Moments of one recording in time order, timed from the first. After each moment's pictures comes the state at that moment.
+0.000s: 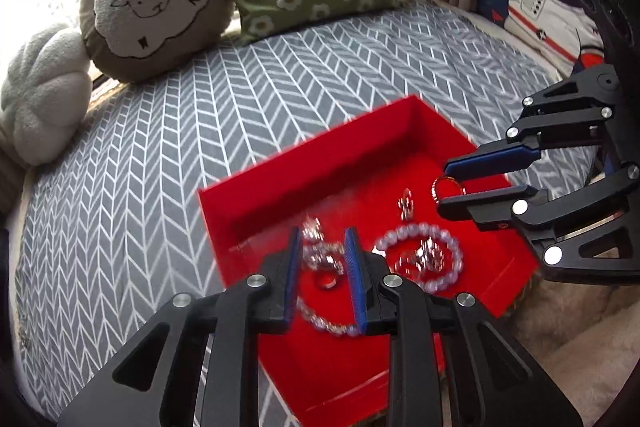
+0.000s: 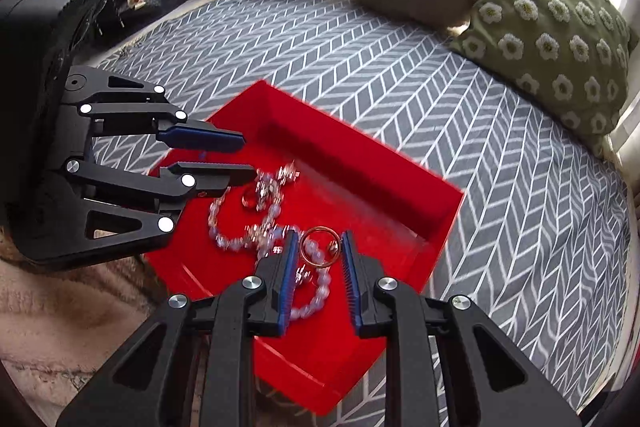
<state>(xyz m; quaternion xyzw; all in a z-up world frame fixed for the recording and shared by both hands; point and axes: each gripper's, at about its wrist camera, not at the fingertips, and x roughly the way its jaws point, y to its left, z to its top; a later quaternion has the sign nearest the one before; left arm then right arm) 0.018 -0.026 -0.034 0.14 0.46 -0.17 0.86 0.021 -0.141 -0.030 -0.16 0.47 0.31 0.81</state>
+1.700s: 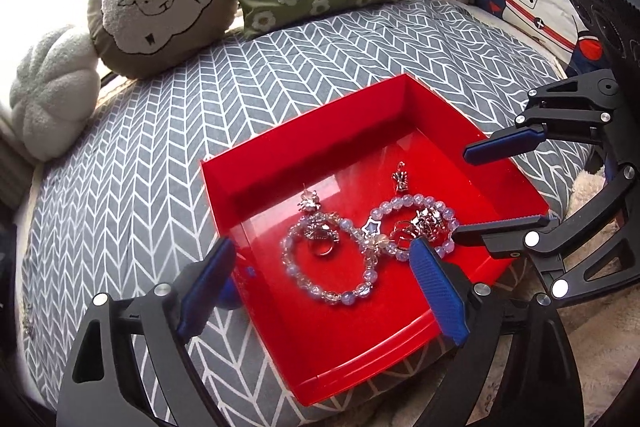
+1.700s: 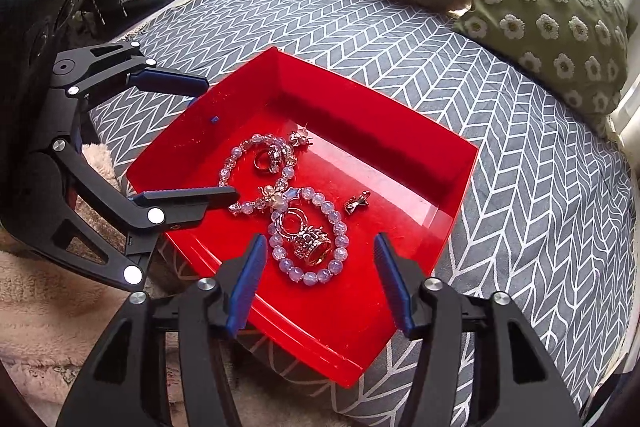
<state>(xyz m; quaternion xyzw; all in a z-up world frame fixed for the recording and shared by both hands) -0.006 -0.026 -0.037 0.15 0.45 -0.15 0.87 0.005 -0.147 -0.039 -0.16 0.48 0.31 0.81</state>
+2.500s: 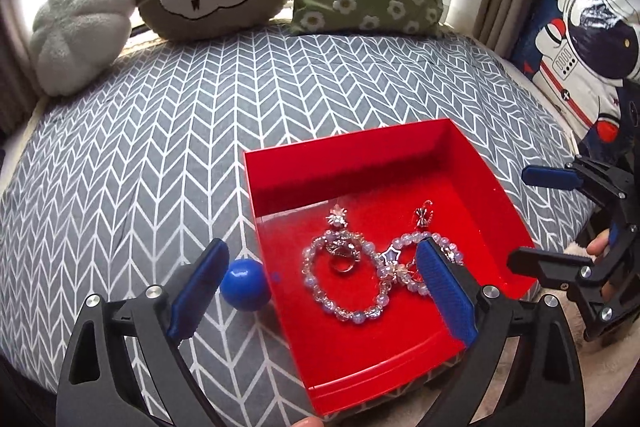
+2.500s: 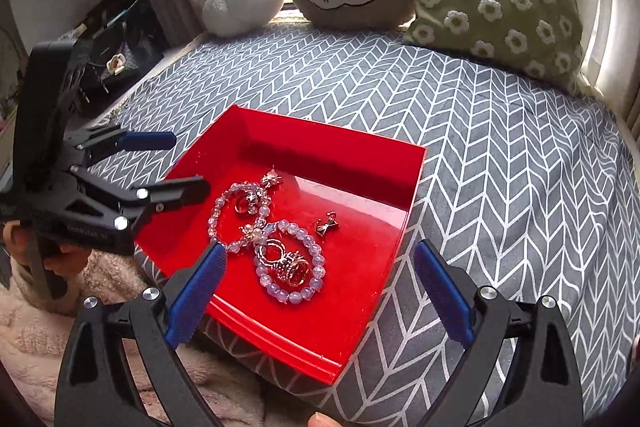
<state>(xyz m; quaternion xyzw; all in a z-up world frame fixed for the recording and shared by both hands) 0.010 0.004 -0.031 0.03 0.46 -0.12 0.88 0.008 -0.185 -0.030 -0.03 0.45 0.27 0.85</state>
